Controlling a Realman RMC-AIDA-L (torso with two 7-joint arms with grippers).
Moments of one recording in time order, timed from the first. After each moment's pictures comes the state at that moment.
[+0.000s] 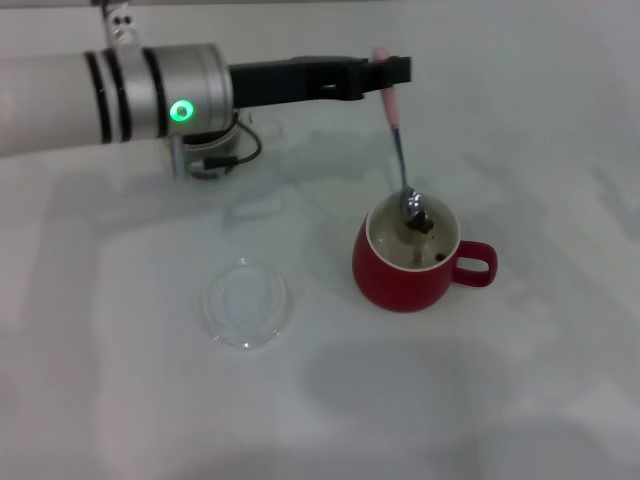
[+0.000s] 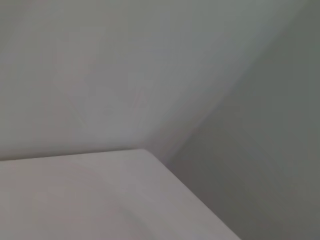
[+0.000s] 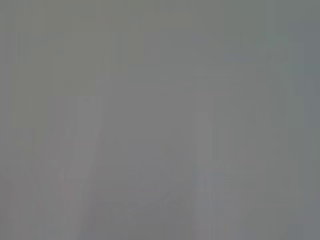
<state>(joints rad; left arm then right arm) -0.85 -2.08 1.43 0.39 1.28 1.12 -1.80 0.23 1.97 -1.96 0.10 0.26 -1.94 0.42</state>
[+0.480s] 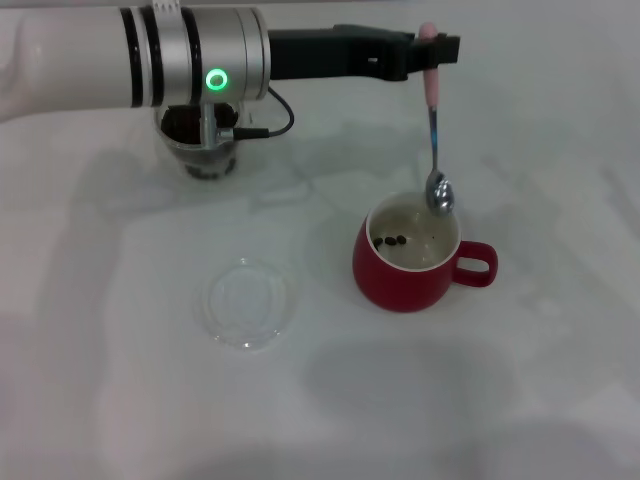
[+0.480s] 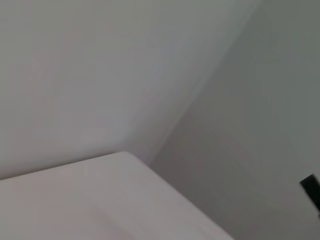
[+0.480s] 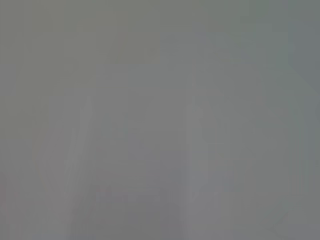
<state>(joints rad) -0.87 -2.08 1.50 0.49 1.27 1.10 -1.83 0.22 1.97 -1.96 0.10 0.27 -1.92 0.42</state>
